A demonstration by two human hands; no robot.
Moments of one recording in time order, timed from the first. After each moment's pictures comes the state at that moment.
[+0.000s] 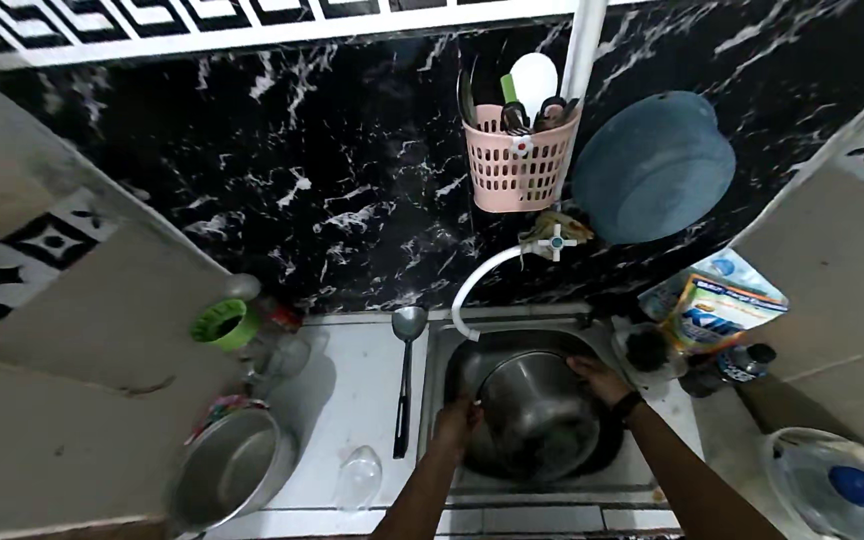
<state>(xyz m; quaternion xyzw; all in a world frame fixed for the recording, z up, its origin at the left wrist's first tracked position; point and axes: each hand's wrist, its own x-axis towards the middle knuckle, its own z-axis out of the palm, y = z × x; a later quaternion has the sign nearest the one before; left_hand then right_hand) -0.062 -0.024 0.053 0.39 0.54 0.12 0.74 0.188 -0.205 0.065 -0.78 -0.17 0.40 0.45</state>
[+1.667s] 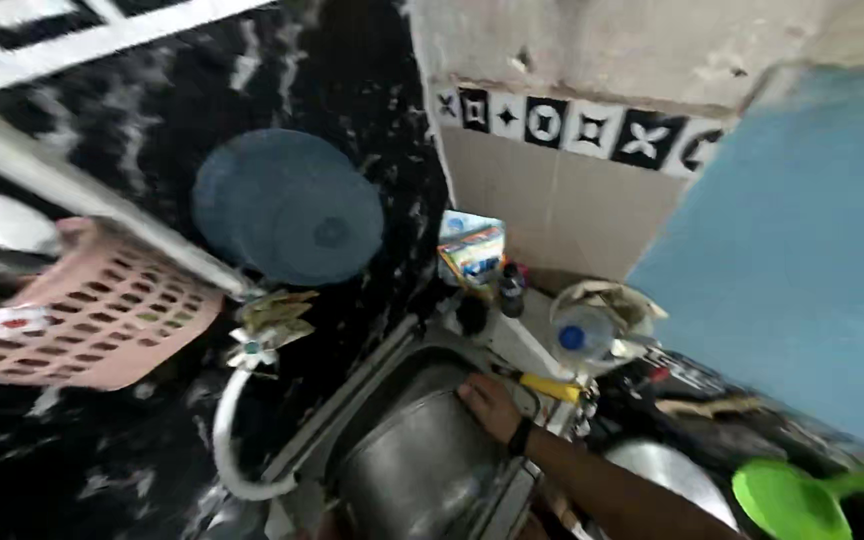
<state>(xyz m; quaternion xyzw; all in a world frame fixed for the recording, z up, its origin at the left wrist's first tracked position) -0.042 -0.071 0.127 0.64 0.36 0.19 0.65 0.108 -0.293 0.089 -0.77 -0.14 0.13 0.61</state>
